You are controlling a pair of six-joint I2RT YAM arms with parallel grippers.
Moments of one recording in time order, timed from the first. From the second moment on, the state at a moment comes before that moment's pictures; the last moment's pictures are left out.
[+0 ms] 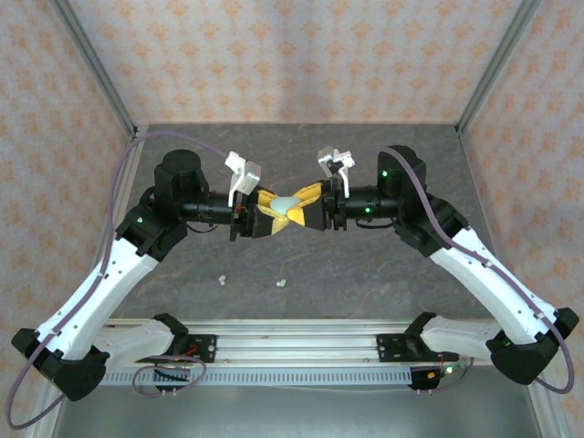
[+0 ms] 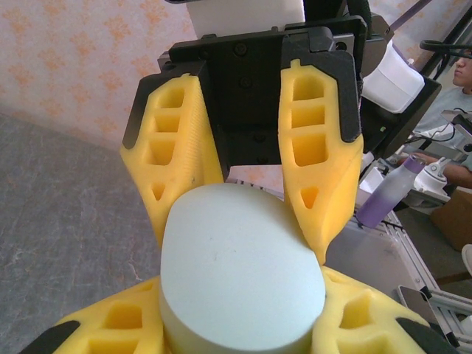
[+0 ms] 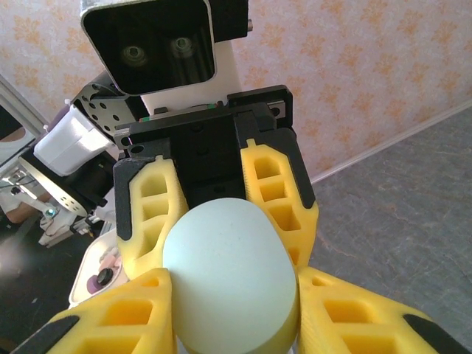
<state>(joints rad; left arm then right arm) -0.51 1.07 1.24 -0.43 0.98 -0.13 0.71 1.12 1.32 -0.40 -0.80 0.32</state>
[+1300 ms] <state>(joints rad) -0.52 1.05 1.24 -0.44 0.94 -0.13 0.71 1.08 1.22 -0.16 -0.51 0.79</state>
